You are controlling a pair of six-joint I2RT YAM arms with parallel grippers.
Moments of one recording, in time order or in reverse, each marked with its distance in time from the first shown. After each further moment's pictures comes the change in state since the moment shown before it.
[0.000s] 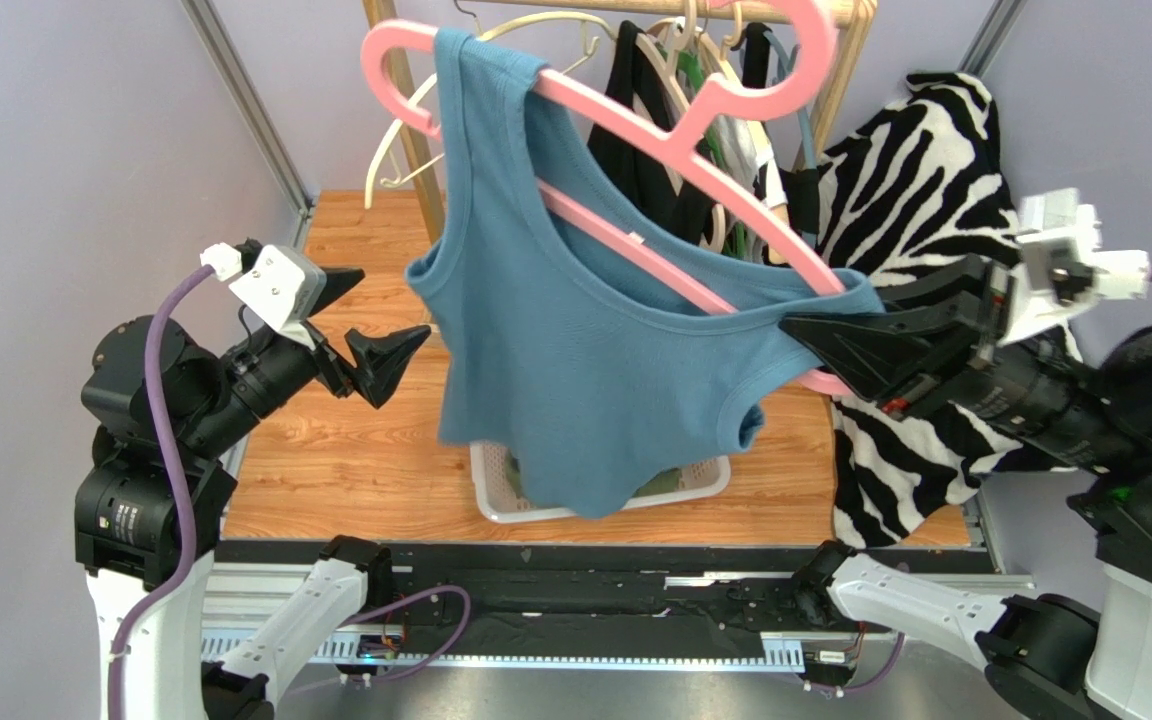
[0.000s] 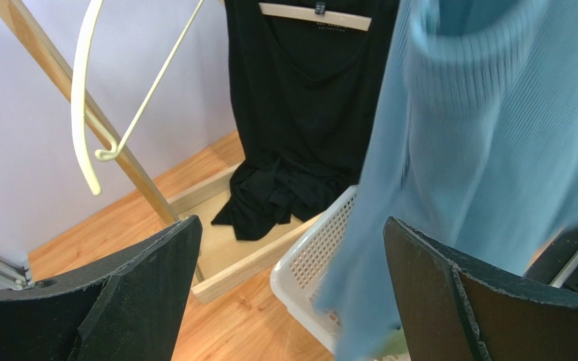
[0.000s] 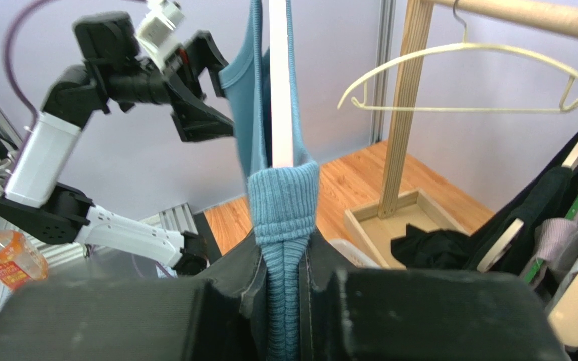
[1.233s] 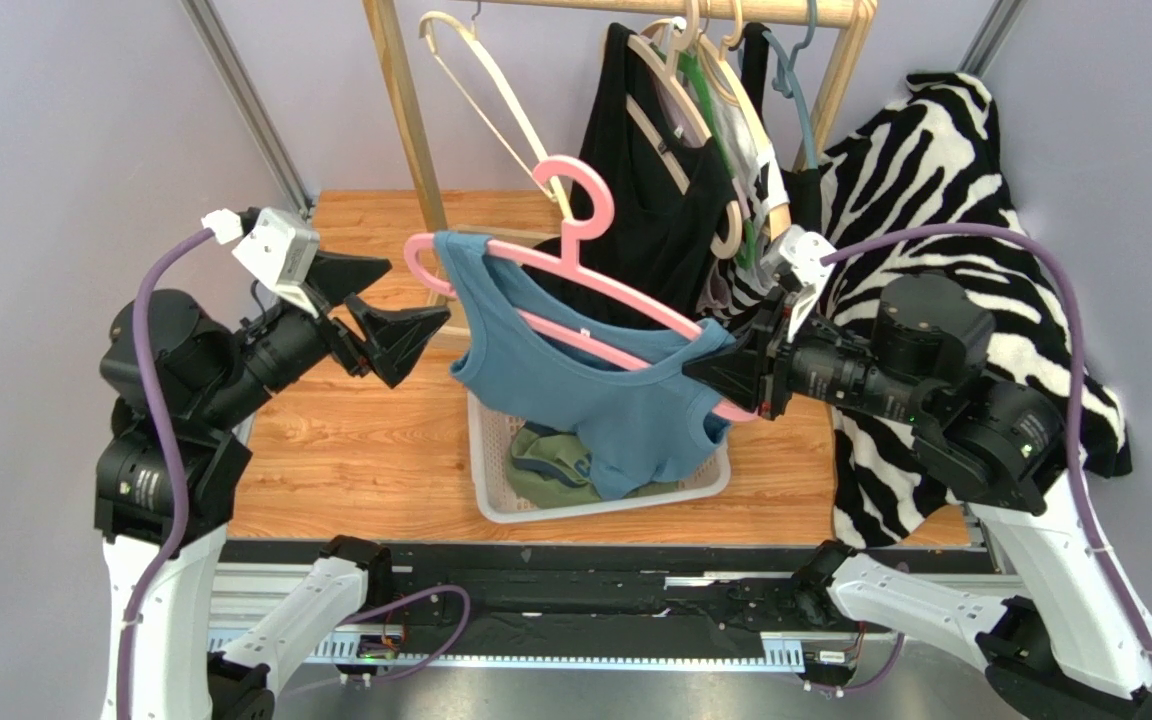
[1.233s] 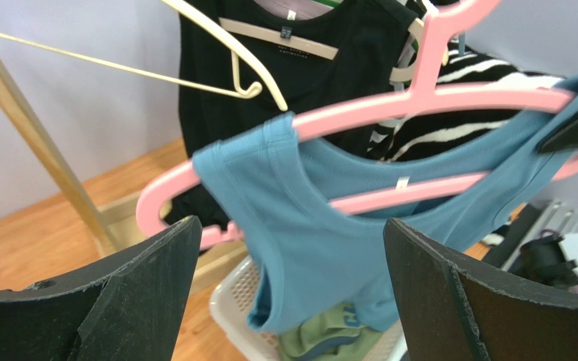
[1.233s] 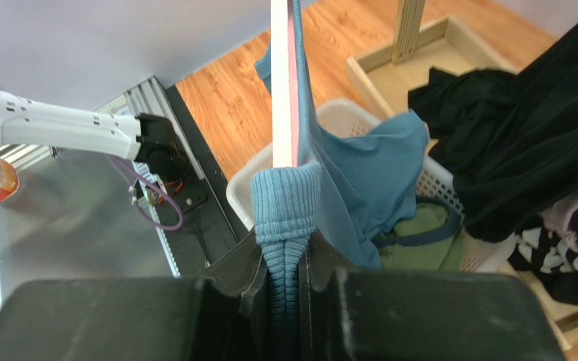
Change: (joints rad) left arm 0.000 0.041 -0.009 0.089 0.060 -0.197; right arm 0.000 -0.025 -0.428 -0.029 -0.006 -0.046
